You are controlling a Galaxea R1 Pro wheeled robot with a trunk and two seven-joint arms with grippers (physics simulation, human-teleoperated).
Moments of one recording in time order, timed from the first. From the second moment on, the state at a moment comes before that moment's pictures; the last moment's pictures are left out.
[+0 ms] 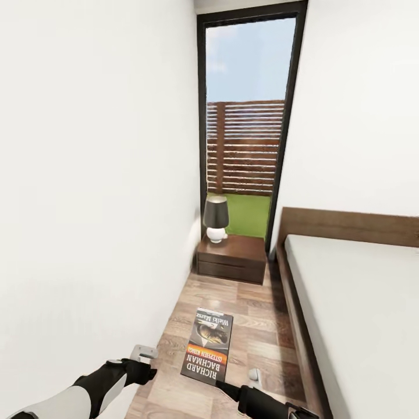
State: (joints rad) left arm -0.65 0.08 -0.58 -0.17 0.40 0.16 -0.12; right arm -0.48 0.06 -0.56 -0.16 0.19 0.08 1.22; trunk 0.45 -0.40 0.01
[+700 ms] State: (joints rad) left arm -0.64 0.08 -0.58 -0.17 0.40 0.16 -0.12; right arm -0.48 0.06 -0.56 -0.16 0.19 0.08 1.22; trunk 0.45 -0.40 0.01
